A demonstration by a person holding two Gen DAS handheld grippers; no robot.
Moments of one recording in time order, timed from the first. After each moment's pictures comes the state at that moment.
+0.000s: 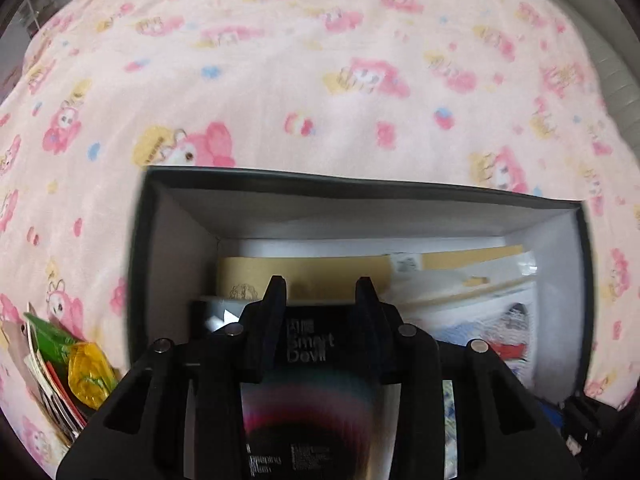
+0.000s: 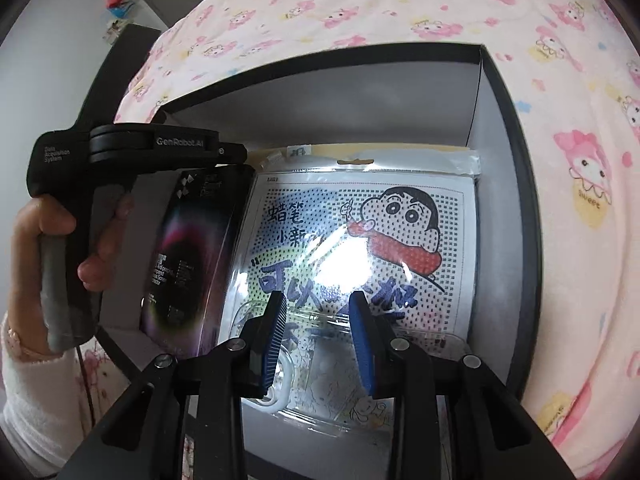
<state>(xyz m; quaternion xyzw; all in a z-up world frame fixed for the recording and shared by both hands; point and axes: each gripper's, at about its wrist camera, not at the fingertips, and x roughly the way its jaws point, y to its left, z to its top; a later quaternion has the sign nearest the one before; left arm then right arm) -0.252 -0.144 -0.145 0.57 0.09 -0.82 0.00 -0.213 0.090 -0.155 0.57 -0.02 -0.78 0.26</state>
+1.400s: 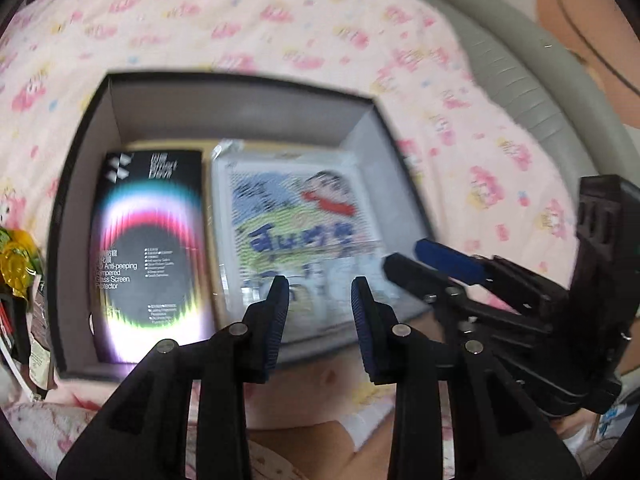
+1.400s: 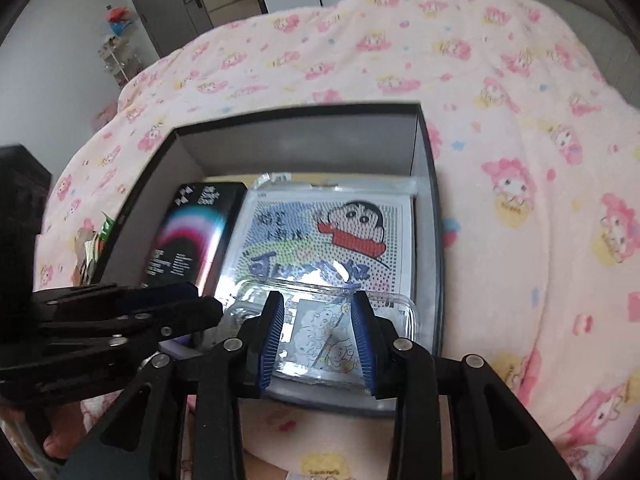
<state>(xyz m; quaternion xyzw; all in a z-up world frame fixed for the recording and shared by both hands) -0.121 -0.079 -0.093 0.51 0.15 -0.83 -0.17 -0.152 0.101 -0.111 0.48 0.01 -0.85 0.21</state>
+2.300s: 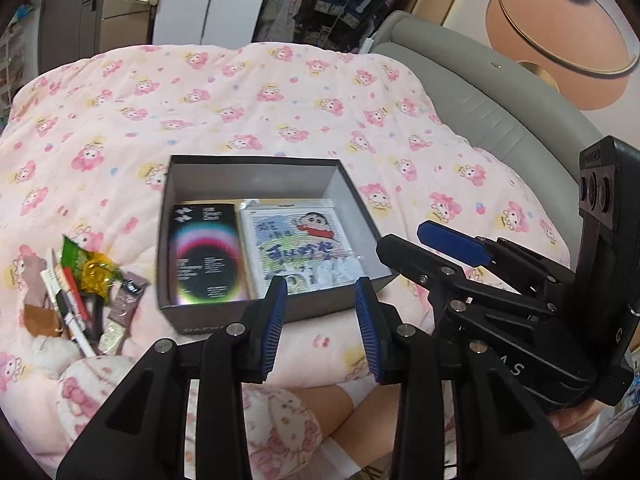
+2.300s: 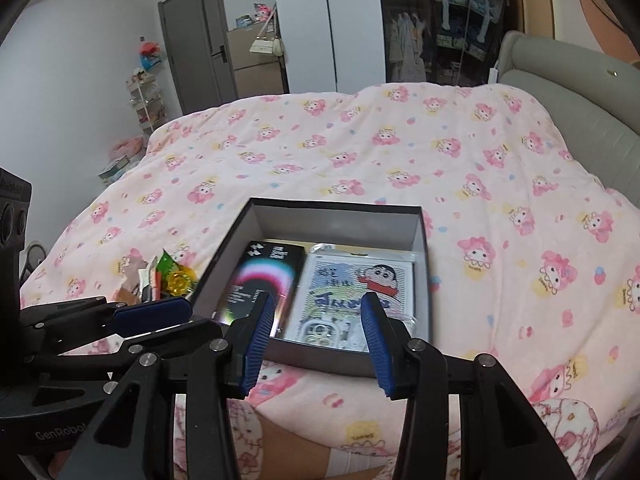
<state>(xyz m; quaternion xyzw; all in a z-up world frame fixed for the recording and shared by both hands) -0.017 -0.093 -0.009 0.41 0.11 -0.89 -0.14 -0.050 0.072 -0.008 0.37 0.04 -0.90 0.21</state>
